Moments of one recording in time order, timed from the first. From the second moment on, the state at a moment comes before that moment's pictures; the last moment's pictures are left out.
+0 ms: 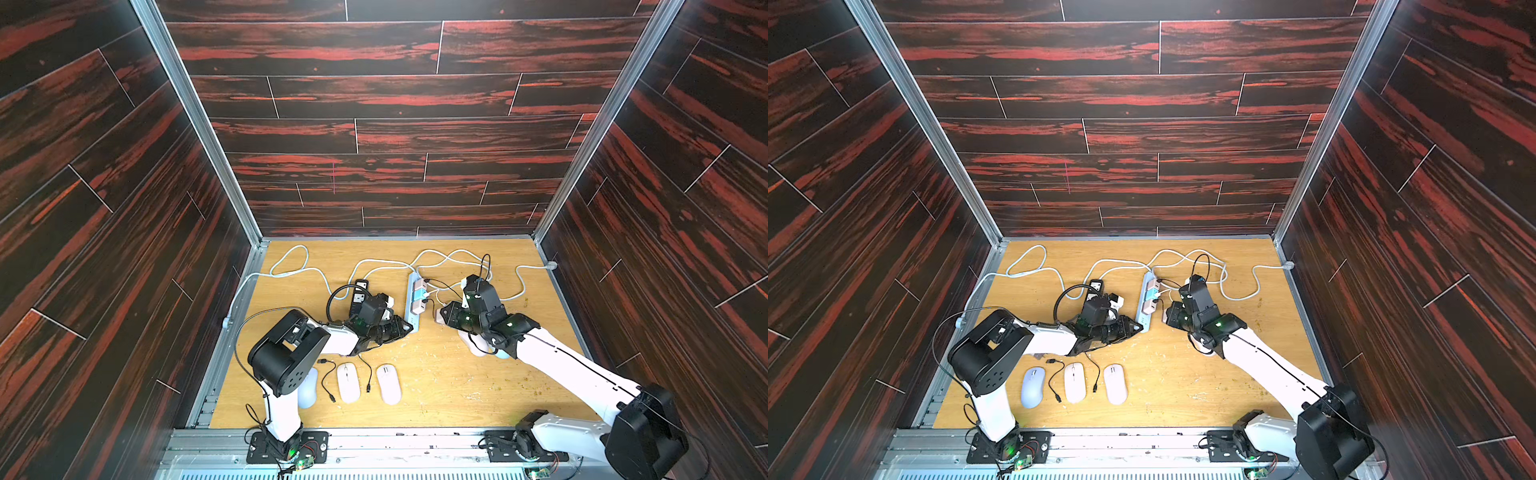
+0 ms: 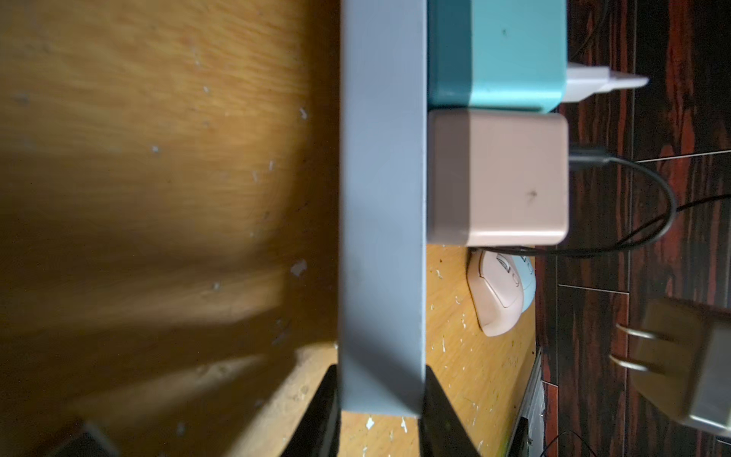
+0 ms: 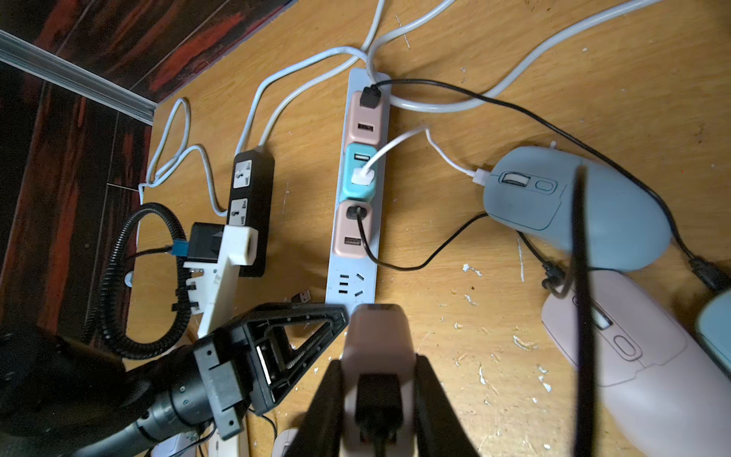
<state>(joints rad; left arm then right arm) -0.62 1.86 0.80 0.41 0.43 -0.93 0.59 1.24 0.85 -0.37 0.00 0.74</state>
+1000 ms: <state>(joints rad) -0.62 1.30 0.89 -0.09 0.07 -0.41 0.50 1.22 0.98 -0.34 -0.32 0.61</state>
